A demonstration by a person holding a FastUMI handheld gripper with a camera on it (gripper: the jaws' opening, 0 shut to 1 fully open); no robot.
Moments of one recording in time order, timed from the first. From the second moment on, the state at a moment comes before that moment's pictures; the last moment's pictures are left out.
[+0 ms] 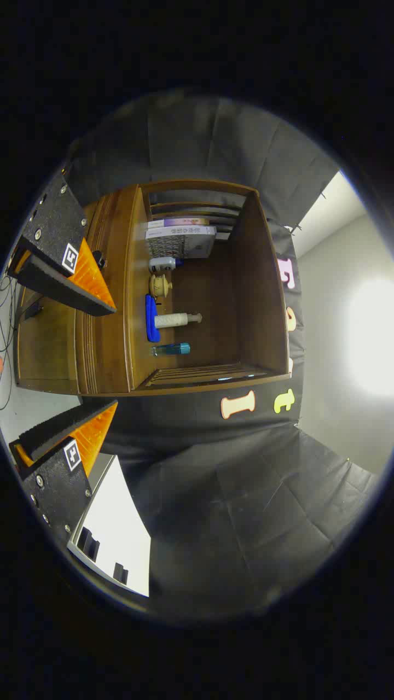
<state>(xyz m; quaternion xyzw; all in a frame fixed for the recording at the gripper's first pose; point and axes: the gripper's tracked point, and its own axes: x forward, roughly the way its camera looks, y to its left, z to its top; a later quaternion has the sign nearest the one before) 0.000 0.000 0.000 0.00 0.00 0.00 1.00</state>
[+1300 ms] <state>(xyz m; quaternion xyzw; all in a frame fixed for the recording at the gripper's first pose) 0.028 0.029 0.016 0.00 0.00 0.01 1.00</state>
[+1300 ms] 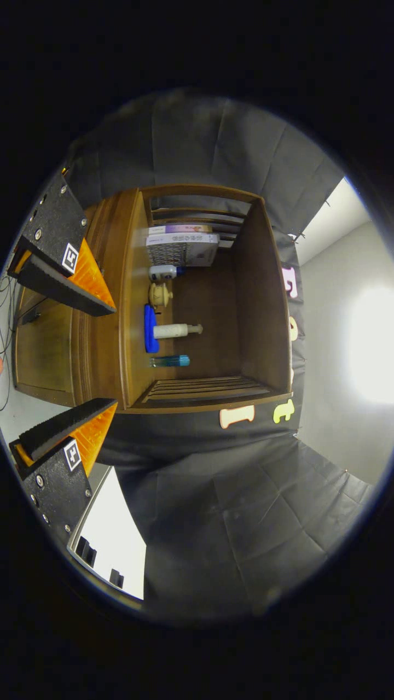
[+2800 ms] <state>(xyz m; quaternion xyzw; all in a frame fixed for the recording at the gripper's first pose) 0.143 0.186 -0.086 -0.01 0.06 0.08 1.00</state>
